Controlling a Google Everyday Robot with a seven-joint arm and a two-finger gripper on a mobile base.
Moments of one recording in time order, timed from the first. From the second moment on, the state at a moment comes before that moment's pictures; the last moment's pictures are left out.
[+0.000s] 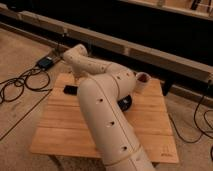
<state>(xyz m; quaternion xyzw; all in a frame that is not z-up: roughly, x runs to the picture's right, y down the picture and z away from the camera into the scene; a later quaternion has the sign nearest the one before) -0.155 -0.047 0.991 -0.20 0.15 0.60 0.76</state>
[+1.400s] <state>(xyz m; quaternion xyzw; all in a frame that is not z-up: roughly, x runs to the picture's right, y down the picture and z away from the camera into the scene) -0.171 -0.020 1.031 -0.18 0.19 0.56 0.79</state>
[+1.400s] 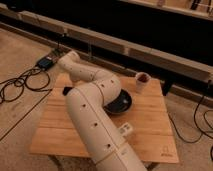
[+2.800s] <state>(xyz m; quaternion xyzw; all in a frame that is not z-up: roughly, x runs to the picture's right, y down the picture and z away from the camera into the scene) -0.215 0.059 0.965 -0.23 0.20 0.49 0.82</state>
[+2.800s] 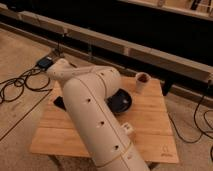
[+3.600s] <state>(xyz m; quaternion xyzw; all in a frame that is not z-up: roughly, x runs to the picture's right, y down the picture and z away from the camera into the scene) -0.243 0.095 0.927 -0.27 0.18 0.43 0.84</state>
